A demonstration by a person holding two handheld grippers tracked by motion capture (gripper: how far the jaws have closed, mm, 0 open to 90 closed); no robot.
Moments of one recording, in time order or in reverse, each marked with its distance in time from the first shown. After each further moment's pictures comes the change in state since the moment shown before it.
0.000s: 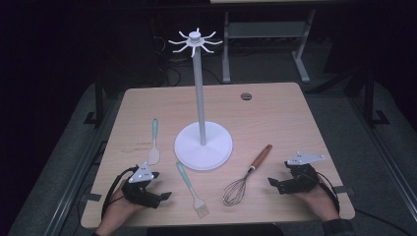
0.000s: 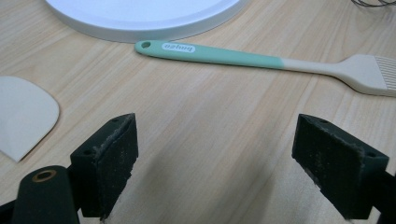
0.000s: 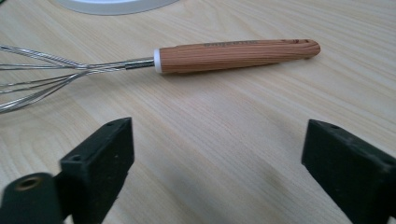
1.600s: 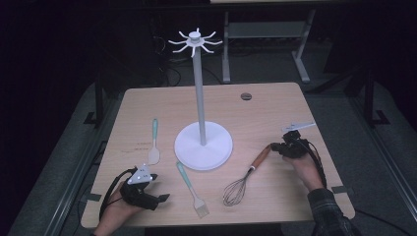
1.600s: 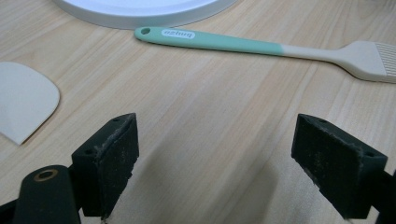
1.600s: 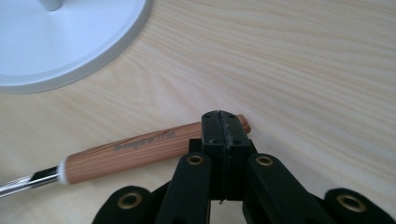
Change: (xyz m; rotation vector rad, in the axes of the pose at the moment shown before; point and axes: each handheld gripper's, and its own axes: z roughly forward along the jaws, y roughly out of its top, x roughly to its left) left arm -0.001 -0.004 -0.003 0.025 -0.001 -0.009; right arm -0.051 0.065 0.036 0.054 -0.034 0.123
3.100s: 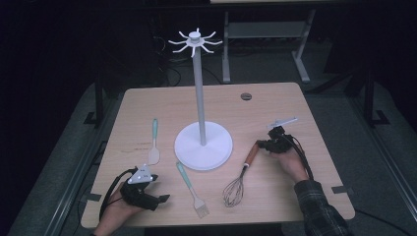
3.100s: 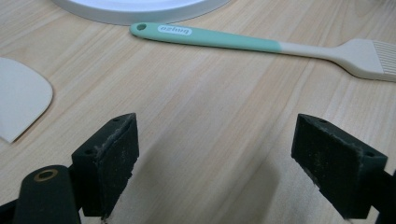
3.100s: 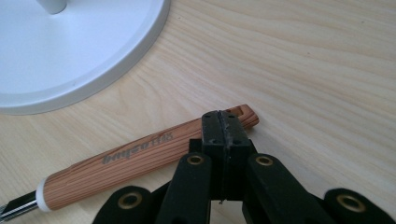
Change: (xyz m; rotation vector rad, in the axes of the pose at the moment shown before) left arm 0.000 0.000 0.001 0.005 -0.016 -0.013; right arm 0.009 0.019 0.041 0.035 0.068 -0.023
